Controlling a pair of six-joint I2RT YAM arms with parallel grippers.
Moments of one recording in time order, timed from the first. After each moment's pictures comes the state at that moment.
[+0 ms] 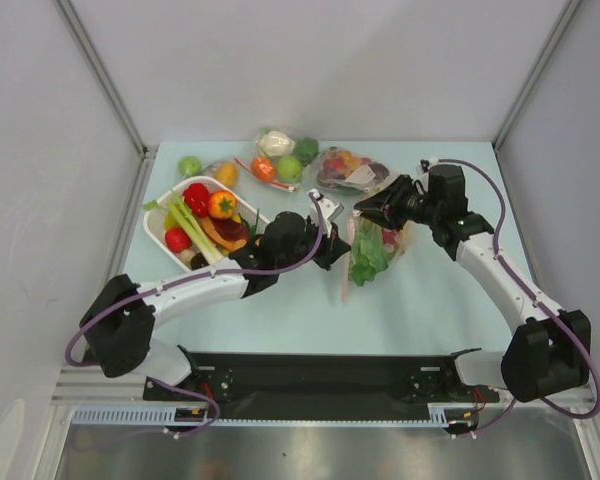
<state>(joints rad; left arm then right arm) -0.88 1.46 0.93 0.24 0.13 -0.25 0.27 1.30 1.03 -0.18 -0.57 1.14</state>
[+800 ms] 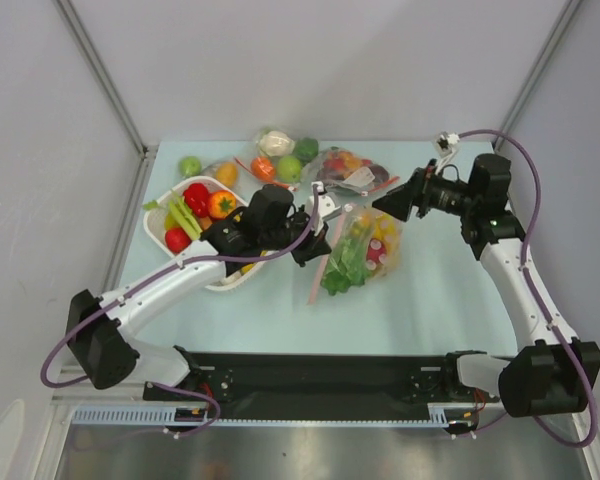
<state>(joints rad) -0.81 1.37 1.19 -0.36 0.37 0.12 0.05 1.19 1.06 -0.08 -0.98 0.38</state>
